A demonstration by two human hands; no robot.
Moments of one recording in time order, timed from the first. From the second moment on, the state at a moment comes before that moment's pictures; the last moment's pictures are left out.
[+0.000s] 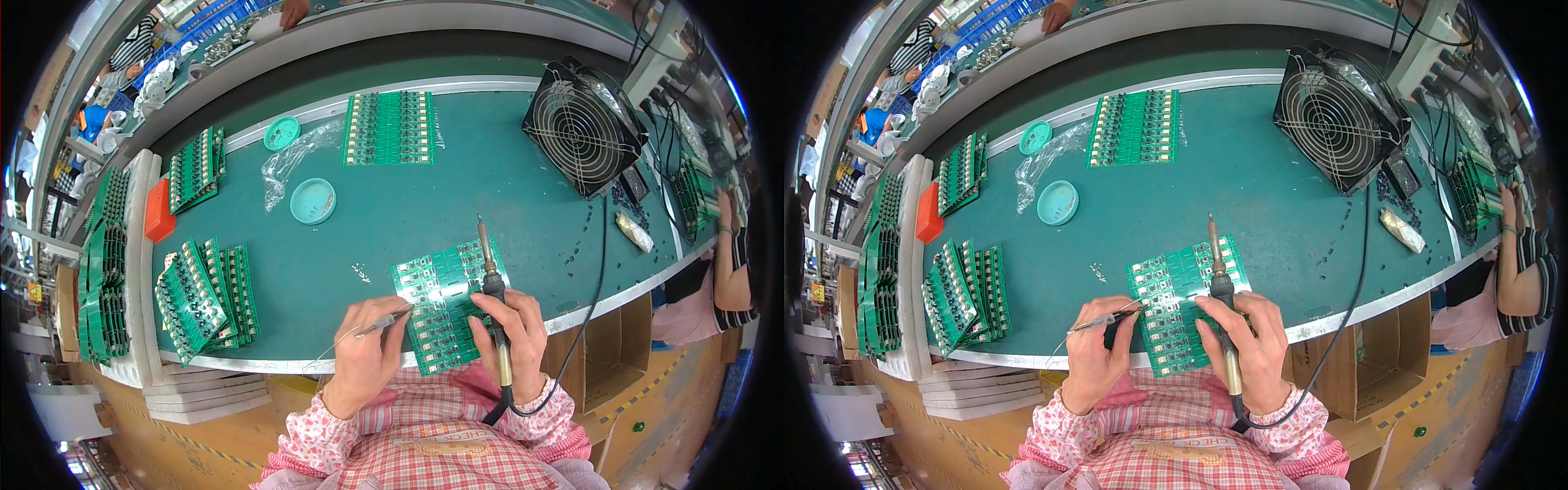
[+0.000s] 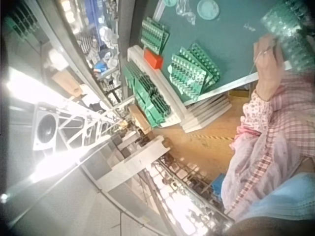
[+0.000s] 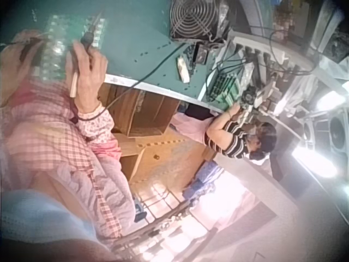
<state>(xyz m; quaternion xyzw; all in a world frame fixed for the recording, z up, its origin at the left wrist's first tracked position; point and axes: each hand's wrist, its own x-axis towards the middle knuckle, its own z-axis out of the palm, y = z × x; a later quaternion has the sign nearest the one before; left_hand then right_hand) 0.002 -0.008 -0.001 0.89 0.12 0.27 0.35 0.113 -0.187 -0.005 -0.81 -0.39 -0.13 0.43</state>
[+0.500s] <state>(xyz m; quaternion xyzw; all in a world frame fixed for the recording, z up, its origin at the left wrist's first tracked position) 0.003 -0.008 0.000 0.89 0.12 0.26 0.35 0.096 -0.201 0.001 -0.62 -0.36 0.01 0.70</state>
